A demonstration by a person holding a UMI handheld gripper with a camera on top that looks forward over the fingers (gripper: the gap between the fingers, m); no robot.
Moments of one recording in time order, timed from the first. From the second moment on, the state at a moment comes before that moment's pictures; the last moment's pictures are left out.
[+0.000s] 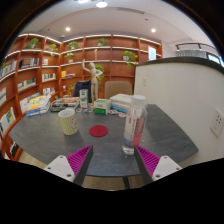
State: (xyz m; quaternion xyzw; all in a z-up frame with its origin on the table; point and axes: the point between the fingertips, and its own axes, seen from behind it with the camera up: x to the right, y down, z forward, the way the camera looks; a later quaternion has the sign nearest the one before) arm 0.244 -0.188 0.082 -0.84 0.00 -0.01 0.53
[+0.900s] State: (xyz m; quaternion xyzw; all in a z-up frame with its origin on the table) arm 0.289 -0.055 0.085 -0.79 -0.08 -0.09 0.60
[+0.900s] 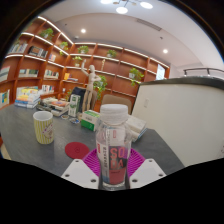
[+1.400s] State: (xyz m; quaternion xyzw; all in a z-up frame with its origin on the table) arm 0.194 0.002 0.129 -0.68 -0.41 -0.43 0.43
